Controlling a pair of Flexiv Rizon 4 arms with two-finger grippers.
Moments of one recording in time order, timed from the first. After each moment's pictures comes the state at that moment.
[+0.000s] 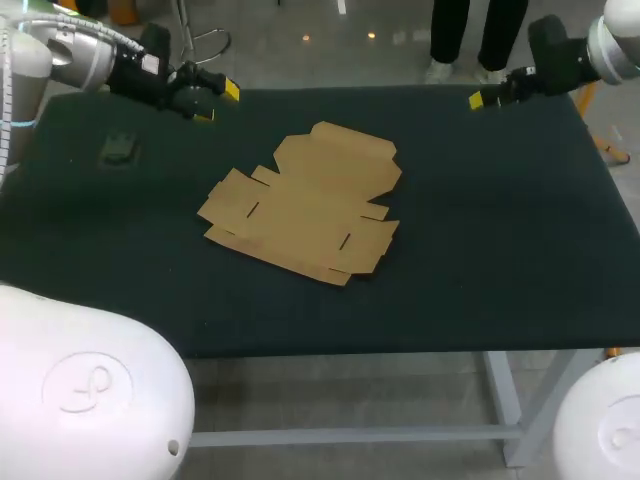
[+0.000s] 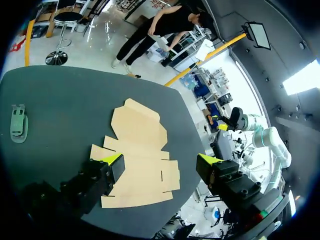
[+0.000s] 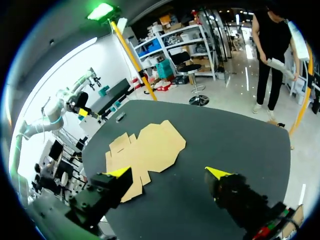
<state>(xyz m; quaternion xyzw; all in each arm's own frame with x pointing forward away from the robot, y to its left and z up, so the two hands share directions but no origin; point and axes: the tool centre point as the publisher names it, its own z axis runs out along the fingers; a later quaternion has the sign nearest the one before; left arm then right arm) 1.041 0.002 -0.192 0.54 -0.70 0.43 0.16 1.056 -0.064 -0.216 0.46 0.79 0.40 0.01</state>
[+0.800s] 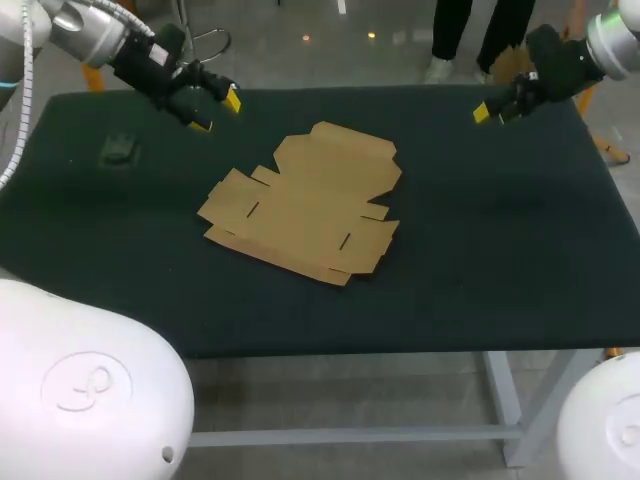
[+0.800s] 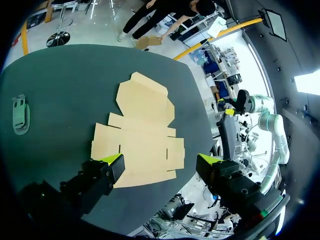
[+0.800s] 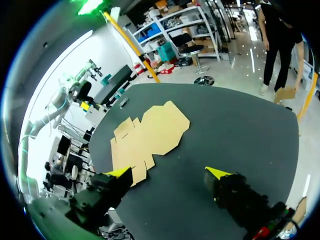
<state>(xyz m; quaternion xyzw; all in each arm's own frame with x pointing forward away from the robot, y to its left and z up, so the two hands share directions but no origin) 1.028 0.004 -0.203 0.54 -0.75 0.32 0.21 1.043 -0.072 -0.236 0.47 0.81 0.36 -0.06</state>
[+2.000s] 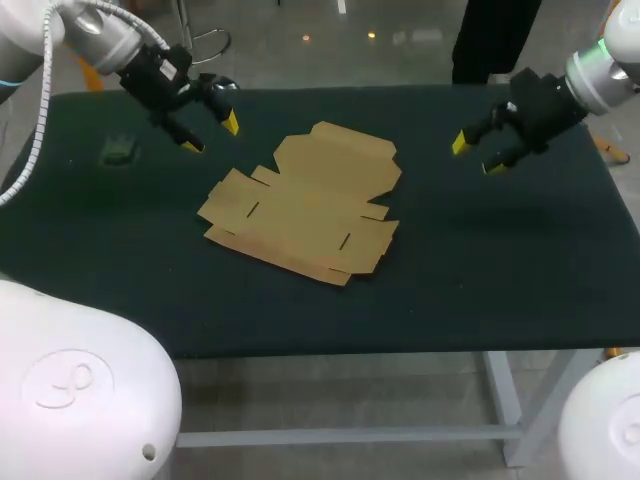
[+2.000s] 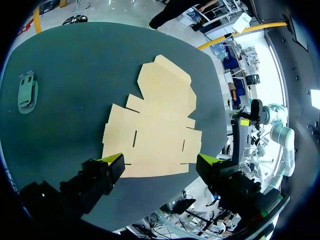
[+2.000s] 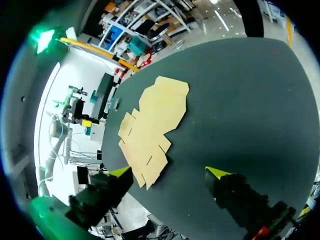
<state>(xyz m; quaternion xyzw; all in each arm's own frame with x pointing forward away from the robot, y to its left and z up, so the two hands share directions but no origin) 1.021 0.019 -0.243 0.59 -0.74 0.24 0.21 0.979 -0.030 -0.276 0.61 0.71 0.31 -0.19</state>
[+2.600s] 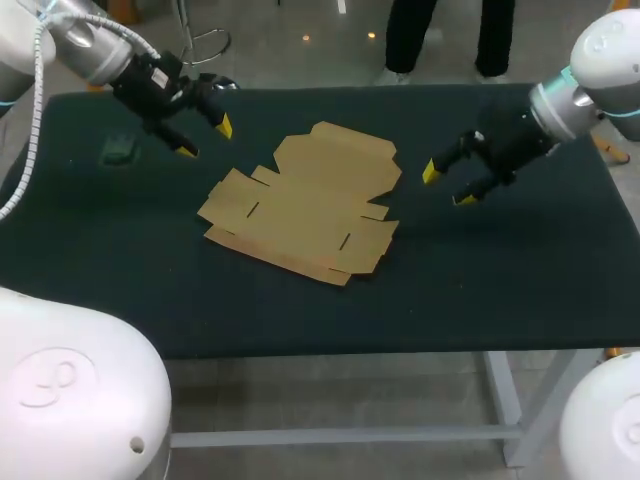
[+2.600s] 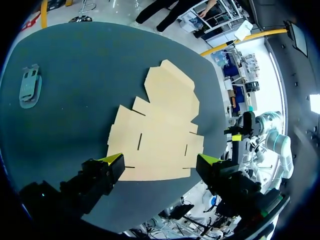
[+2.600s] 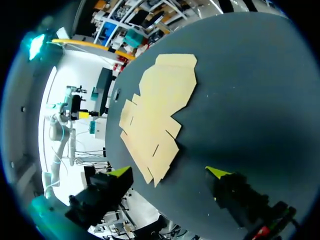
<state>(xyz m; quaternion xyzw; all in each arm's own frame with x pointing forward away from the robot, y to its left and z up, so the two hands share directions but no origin) 1.024 0.028 -0.253 0.61 -0.72 0.26 0.20 0.948 0.016 -0.315 0.62 0.69 0.28 -0.24</state>
